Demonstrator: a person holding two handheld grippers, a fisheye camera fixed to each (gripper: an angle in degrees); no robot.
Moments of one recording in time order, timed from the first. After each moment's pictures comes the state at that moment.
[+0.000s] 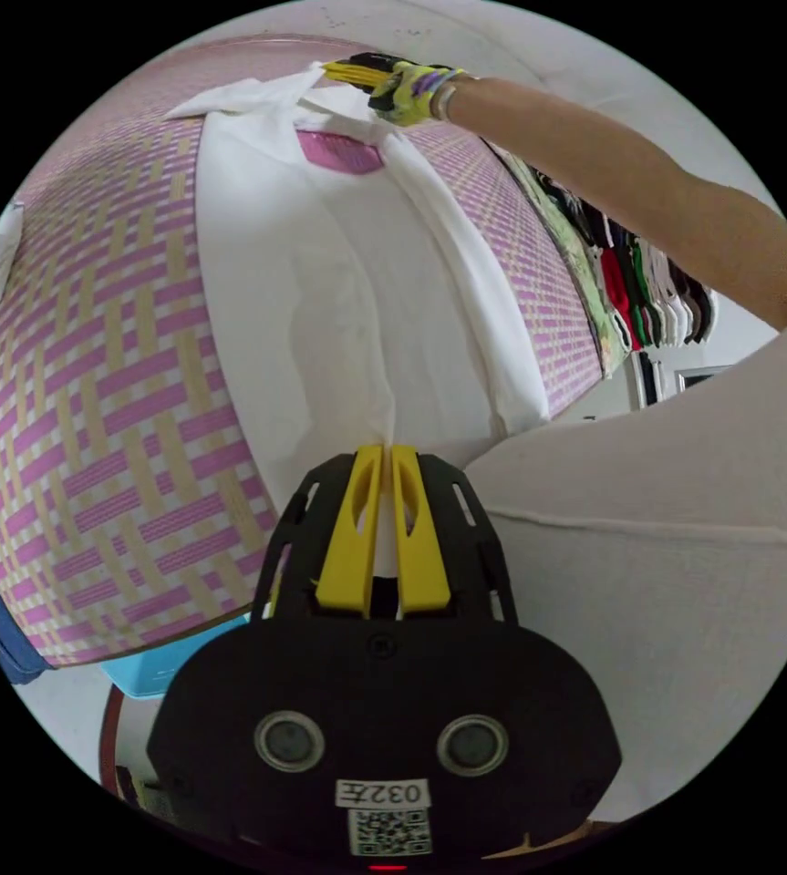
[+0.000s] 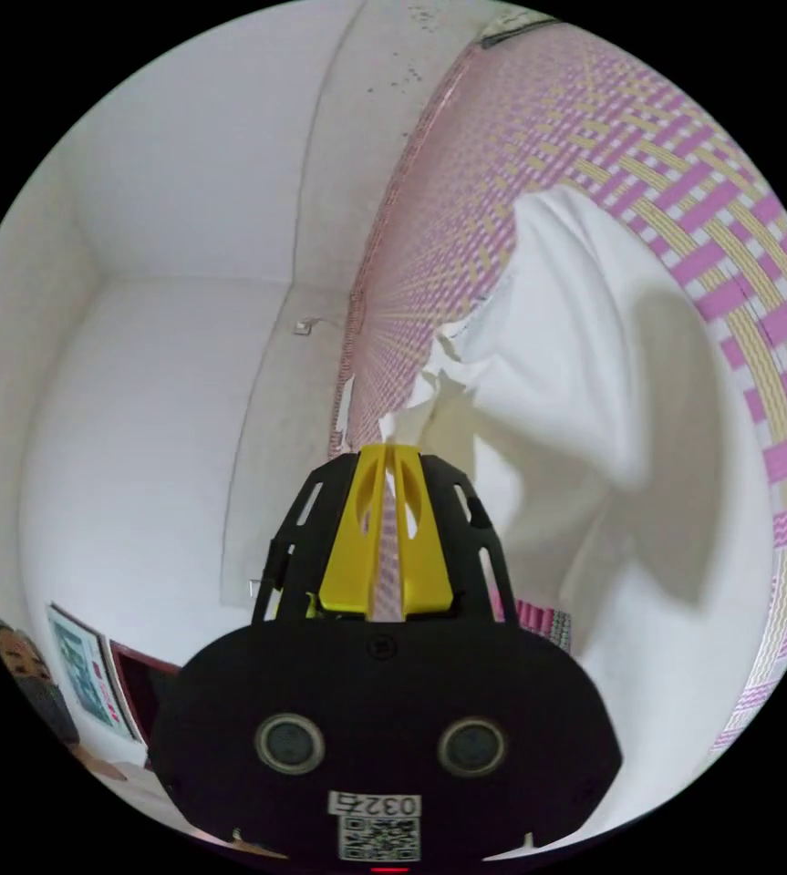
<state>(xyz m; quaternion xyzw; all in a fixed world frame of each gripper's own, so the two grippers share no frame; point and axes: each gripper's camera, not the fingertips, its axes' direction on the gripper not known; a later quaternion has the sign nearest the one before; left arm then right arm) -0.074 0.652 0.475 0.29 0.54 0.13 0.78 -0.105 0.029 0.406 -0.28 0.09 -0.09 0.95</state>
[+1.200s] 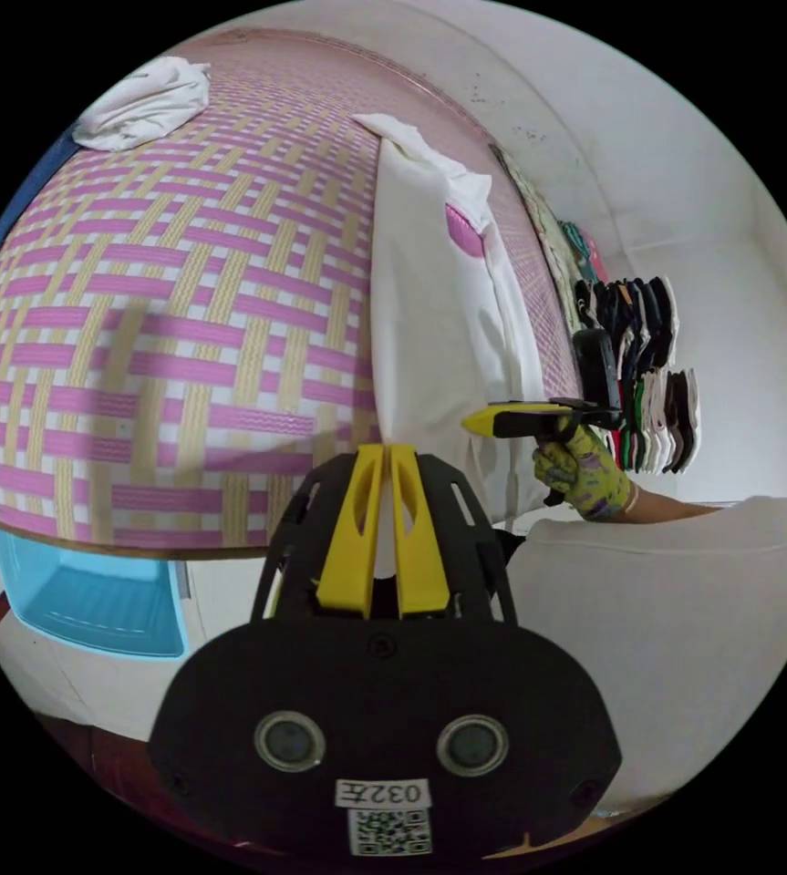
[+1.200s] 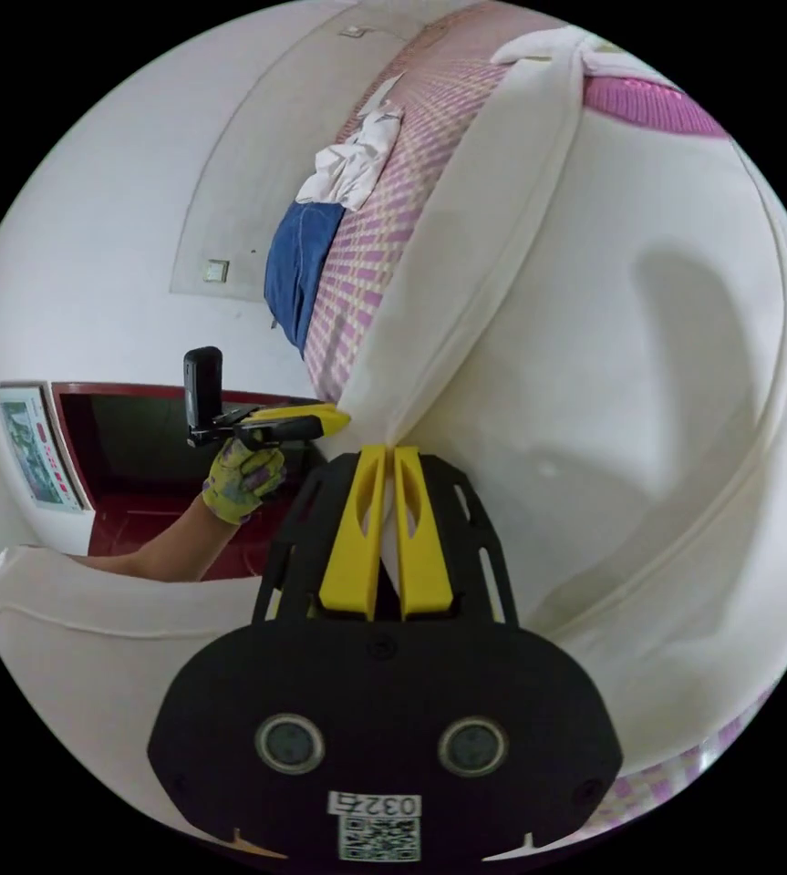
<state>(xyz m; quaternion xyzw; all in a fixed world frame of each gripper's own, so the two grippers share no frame) -0.122 0.686 0.567 0.29 0.63 -0.06 0.72 -0.076 0.326 0.210 -0.64 0.16 -0.21 0.73</state>
